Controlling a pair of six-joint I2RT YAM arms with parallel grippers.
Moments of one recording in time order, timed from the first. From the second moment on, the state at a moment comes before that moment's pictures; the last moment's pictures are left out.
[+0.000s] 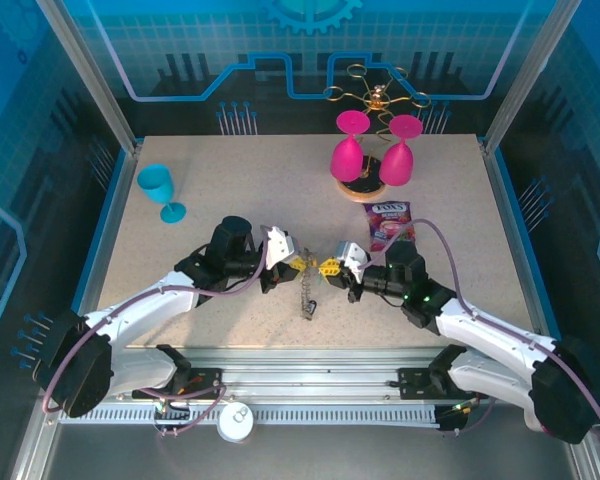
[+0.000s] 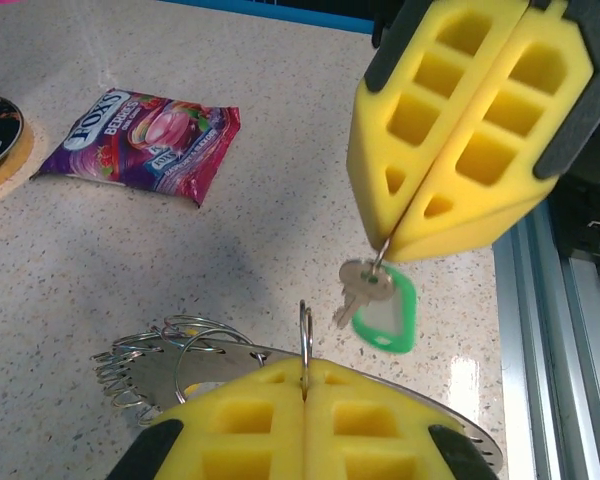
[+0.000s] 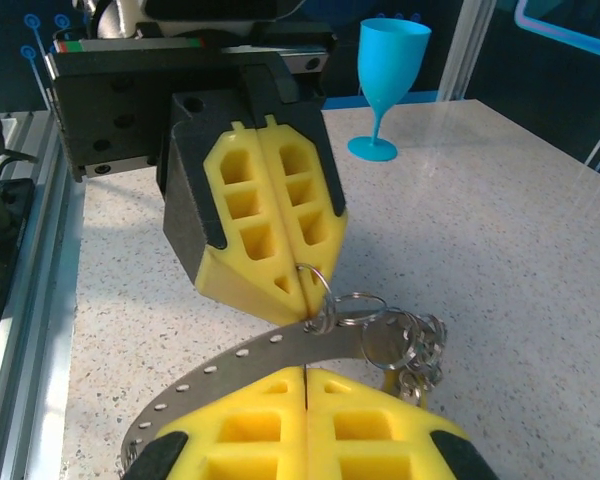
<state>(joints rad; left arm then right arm) -0.57 1.20 0.68 -0.01 0.65 0.30 0.67 1.02 0.46 0.28 -0.48 -0.23</state>
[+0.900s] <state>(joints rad) -0.57 1.24 0.68 -0.01 0.68 0.25 0.69 1.10 0.49 0.35 -0.46 -0.25</state>
